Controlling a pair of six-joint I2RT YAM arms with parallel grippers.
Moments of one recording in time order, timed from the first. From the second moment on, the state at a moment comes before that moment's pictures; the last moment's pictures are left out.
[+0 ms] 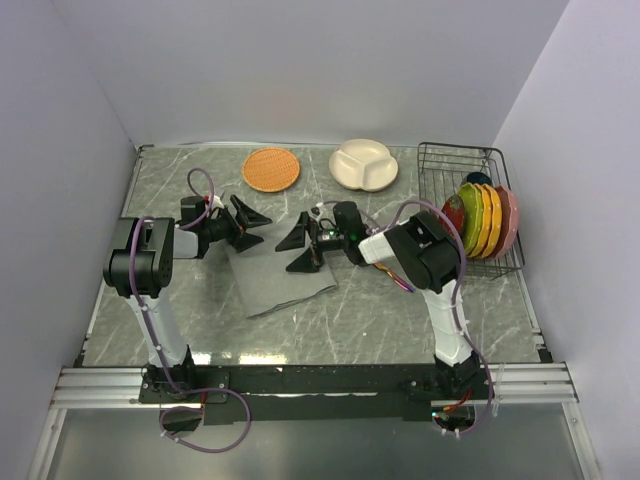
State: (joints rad) left arm -0.01 1.96 0.85 0.54 0.87 -0.96; right arm 0.57 2.17 1.12 0.68 -0.96 1.33
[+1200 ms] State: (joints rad) left arm -0.05 1.66 0.73 0.47 0.87 -0.92; right arm 0.59 2.01 0.95 0.76 -1.07 1.38
